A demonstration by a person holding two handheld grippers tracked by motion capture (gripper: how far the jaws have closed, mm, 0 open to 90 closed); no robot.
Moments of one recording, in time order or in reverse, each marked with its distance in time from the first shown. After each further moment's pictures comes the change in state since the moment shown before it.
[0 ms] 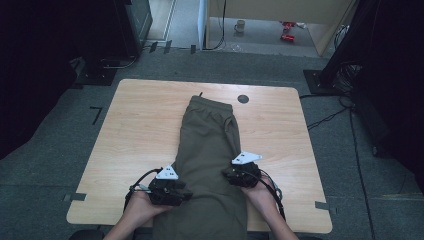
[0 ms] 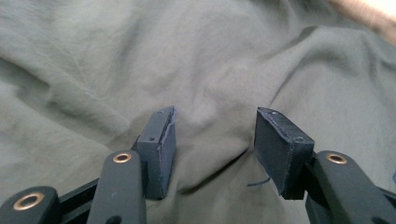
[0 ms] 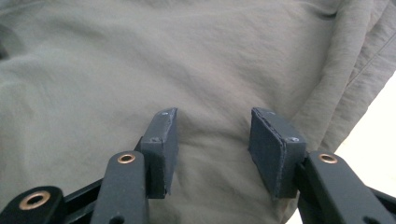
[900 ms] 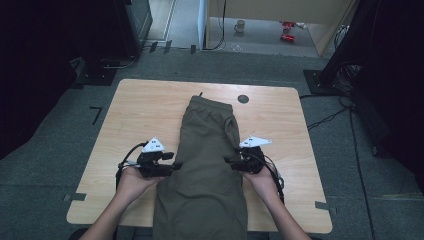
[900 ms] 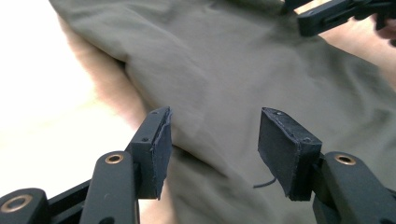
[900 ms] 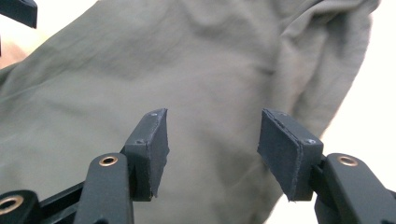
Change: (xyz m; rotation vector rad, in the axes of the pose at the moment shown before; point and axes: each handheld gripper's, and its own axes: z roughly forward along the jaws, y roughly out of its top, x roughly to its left) left arm 0.058 0.044 -0.029 -0.139 0.146 -0.007; right arm -0.033 0.031 -0.008 -0.091 0.025 0.115
